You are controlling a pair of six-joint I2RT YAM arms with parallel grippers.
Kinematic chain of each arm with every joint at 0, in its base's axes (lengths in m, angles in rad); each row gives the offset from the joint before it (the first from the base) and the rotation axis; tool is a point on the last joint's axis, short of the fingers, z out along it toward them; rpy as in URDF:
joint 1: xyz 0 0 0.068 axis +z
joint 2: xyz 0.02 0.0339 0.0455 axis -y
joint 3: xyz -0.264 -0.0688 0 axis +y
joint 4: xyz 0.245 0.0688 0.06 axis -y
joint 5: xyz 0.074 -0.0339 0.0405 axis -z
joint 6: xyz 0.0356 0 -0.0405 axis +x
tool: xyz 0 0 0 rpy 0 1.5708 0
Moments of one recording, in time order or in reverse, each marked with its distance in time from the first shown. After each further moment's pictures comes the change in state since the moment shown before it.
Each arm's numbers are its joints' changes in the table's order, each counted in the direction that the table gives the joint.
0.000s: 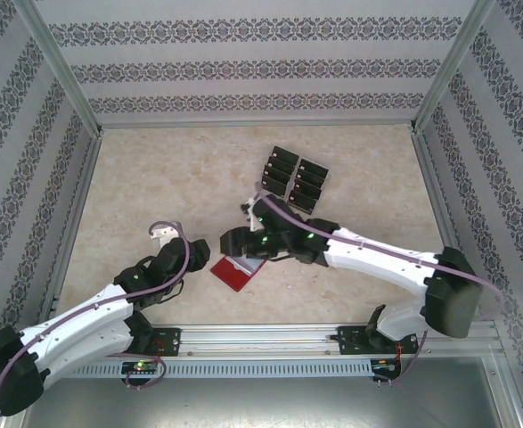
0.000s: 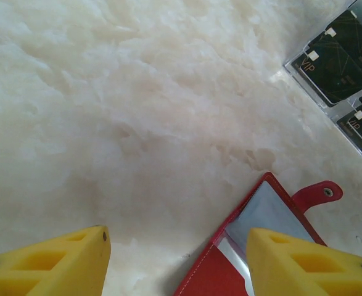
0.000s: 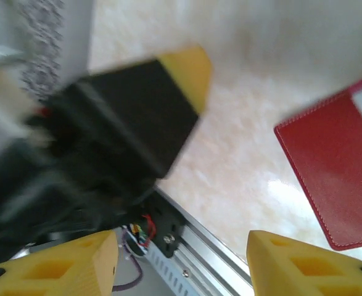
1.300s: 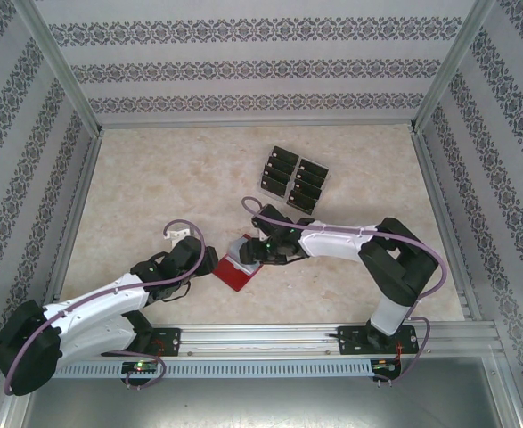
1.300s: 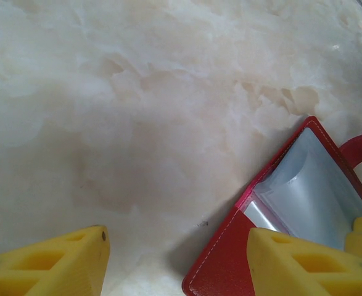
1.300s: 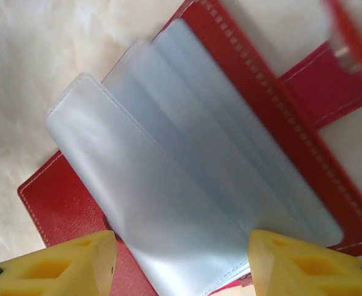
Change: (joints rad) left arm 0.001 -0.186 -0.002 0.057 0.105 0.003; right arm -0.096 -0.323 0.082 0.006 0.040 -0.170
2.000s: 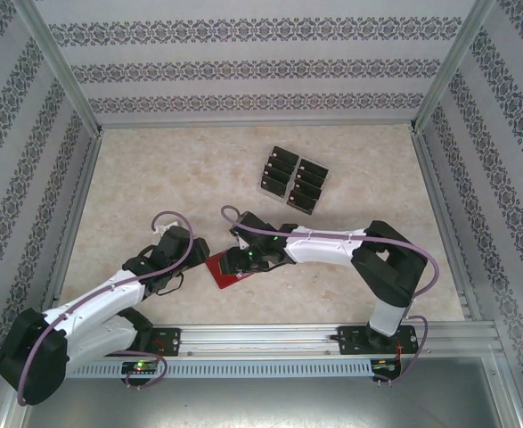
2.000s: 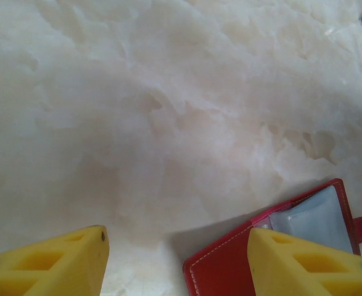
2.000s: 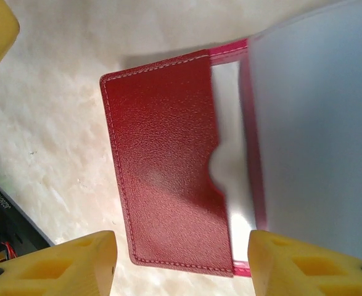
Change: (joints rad) left arm 0.204 -0.013 -0.009 0.021 0.137 0.043; right arm 0.136 -0.071 -0.115 0.000 -0.045 0.027
